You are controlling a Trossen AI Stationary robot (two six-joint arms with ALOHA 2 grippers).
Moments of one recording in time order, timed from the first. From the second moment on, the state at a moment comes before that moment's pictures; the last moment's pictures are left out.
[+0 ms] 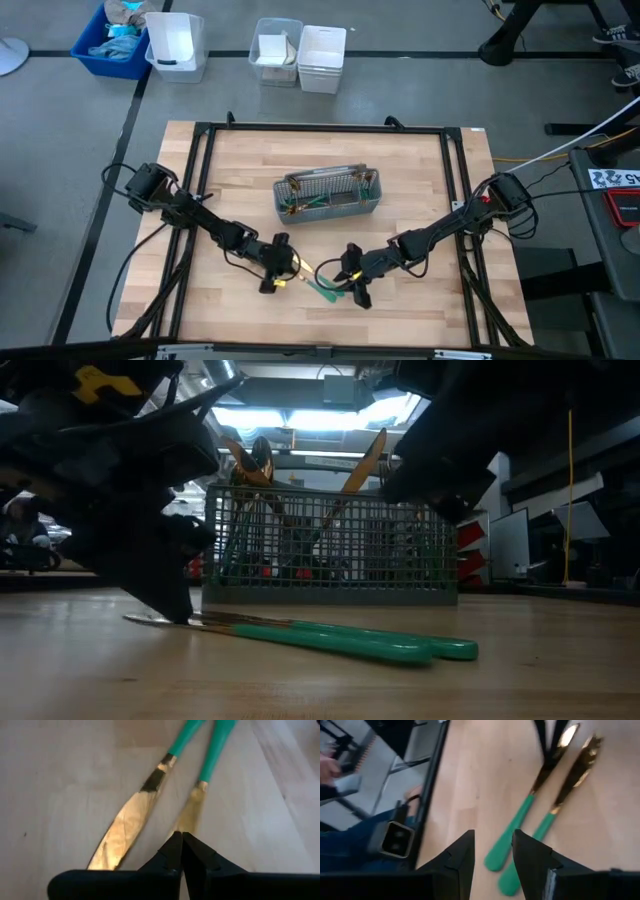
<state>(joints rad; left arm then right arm) -0.42 1.71 0.63 0.28 -0.09 -0.29 0.45 1.75 0.90 0.28 0.00 0.57</state>
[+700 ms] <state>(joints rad) -0.44 1.72 0.63 0.63 -0.15 -0.20 0.48 1.75 0.91 0.23 -0.07 0.58</state>
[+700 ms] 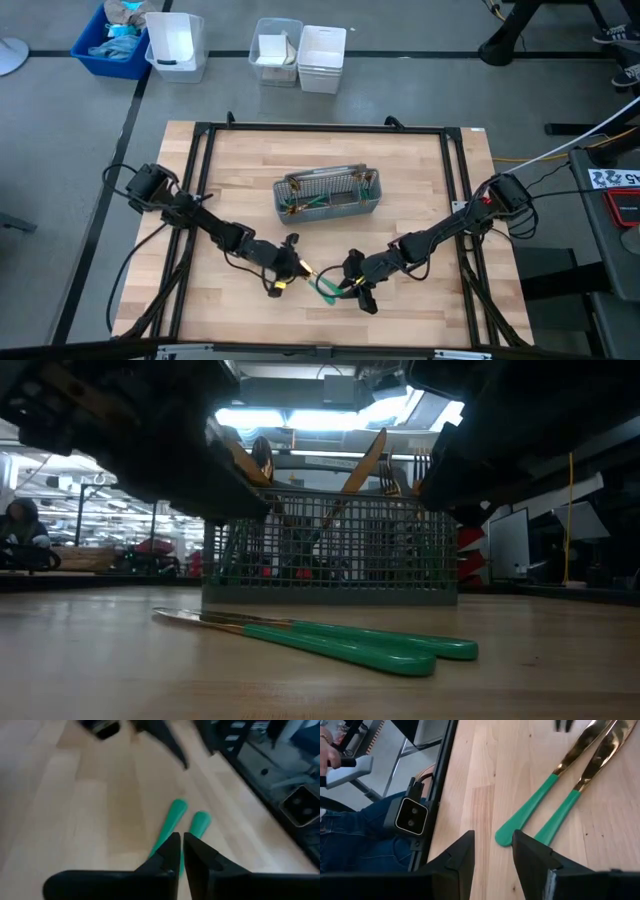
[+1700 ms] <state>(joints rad) -0.42 1.94 0.85 0.34 -0.07 -0.10 0.48 1.75 0.91 0.21 -0.06 0.57</state>
